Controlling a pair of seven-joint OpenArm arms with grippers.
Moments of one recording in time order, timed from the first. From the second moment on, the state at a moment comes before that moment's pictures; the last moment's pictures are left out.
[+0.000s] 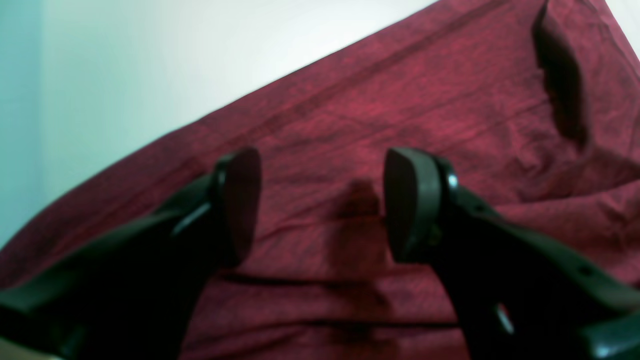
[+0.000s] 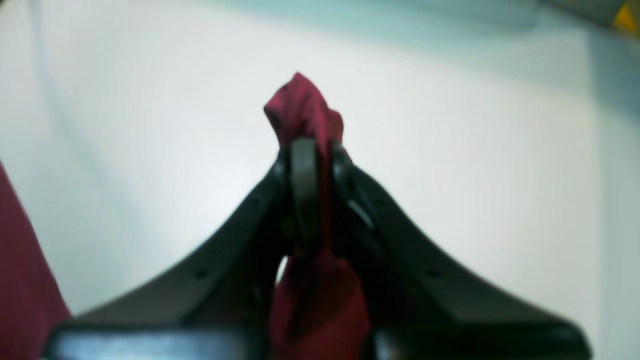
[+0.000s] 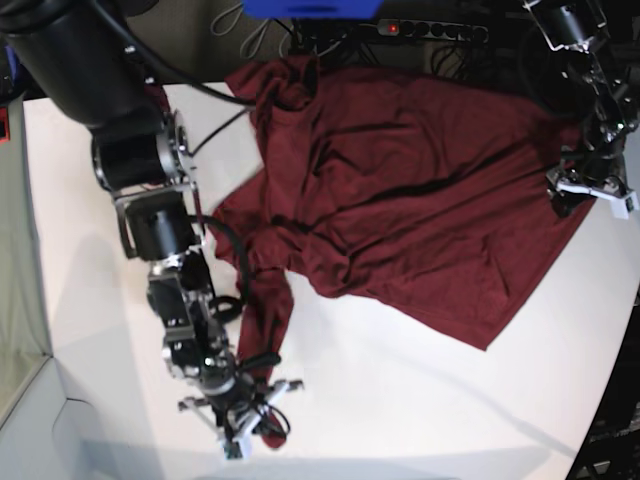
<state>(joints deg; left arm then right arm) 5.7 -14.9 -35.6 71.3 -27.4 -17.1 30.5 41.9 0.0 -9.6 44.3 5.8 8.9 -15.1</state>
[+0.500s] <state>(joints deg) 5.7 -14.9 -35.7 71.3 -27.4 -17.1 30.4 52.4 -8.6 -9.3 44.0 5.6 9.0 -15.7</state>
